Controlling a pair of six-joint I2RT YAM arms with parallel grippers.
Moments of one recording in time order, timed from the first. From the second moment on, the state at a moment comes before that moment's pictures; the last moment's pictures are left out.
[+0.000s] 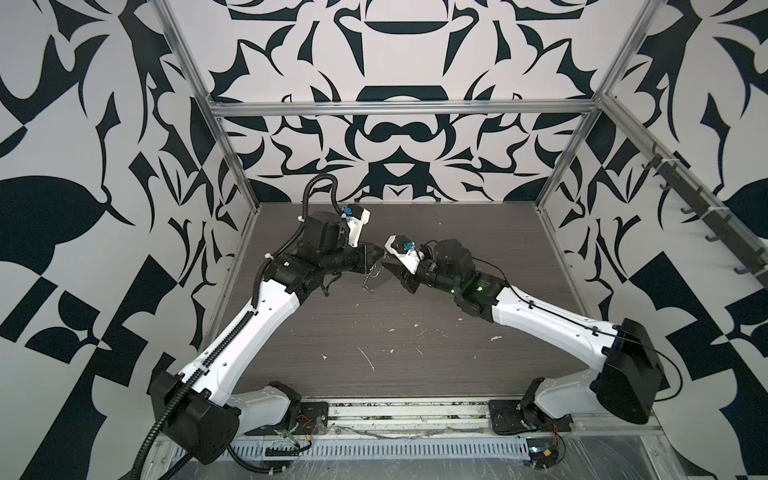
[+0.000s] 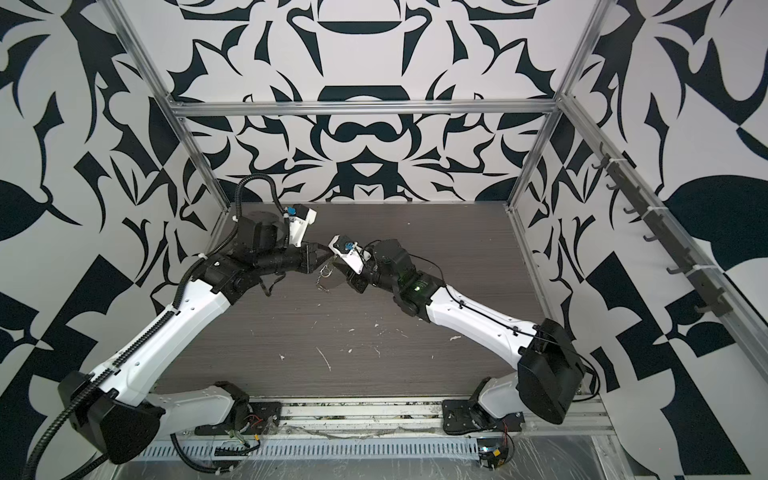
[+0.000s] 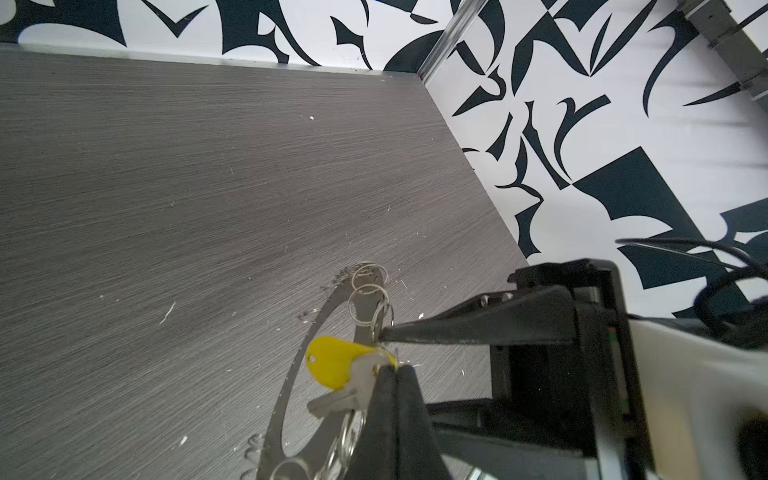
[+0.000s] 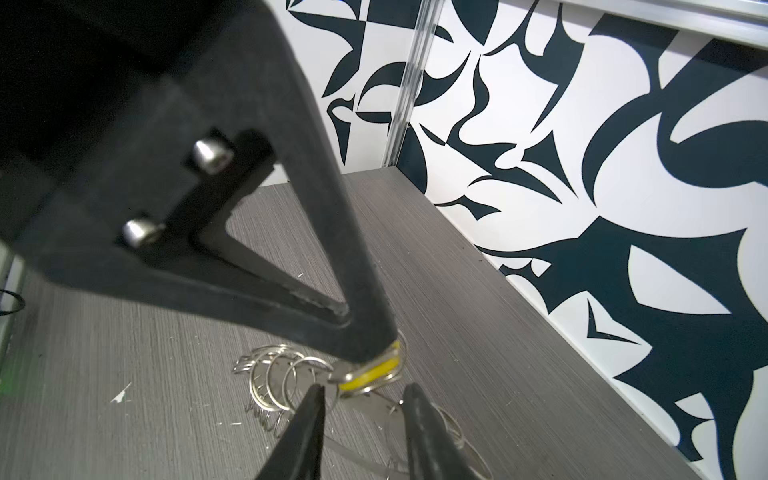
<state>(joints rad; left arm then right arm) -0.52 1.24 1.23 -0.53 0.42 -0.38 0.81 1.41 1.05 0.09 -0.18 -0.25</state>
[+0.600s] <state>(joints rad) -0.52 1.23 1.23 -0.53 0.42 -0.38 0.81 1.39 1.06 0.06 -0.08 -0.25</state>
